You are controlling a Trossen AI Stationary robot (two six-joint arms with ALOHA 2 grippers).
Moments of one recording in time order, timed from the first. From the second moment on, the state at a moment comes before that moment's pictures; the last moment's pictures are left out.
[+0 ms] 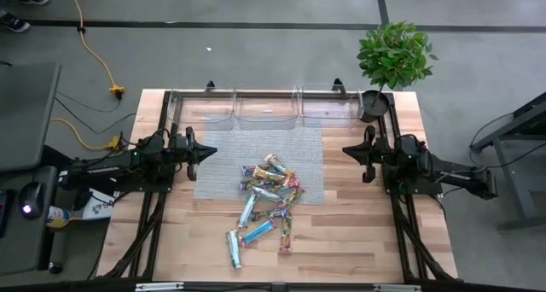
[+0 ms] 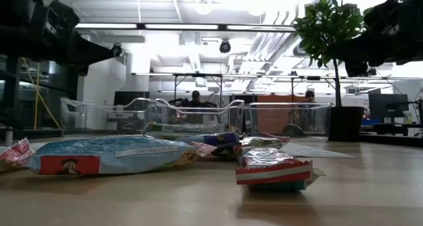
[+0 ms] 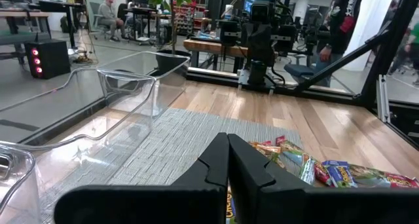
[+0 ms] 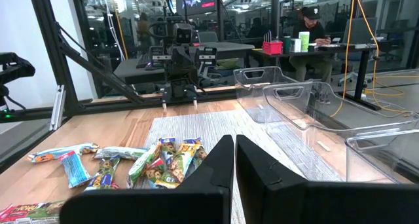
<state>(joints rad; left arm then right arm) 0.18 0.03 0.03 -0.01 -0.01 -0.08 -0.25 0.02 0.01 0.04 -0.11 0.08</state>
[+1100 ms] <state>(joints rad) 0.18 0.03 0.03 0.00 -0.01 -0.38 -0.25 0.02 0.01 0.04 -0.11 0.08</state>
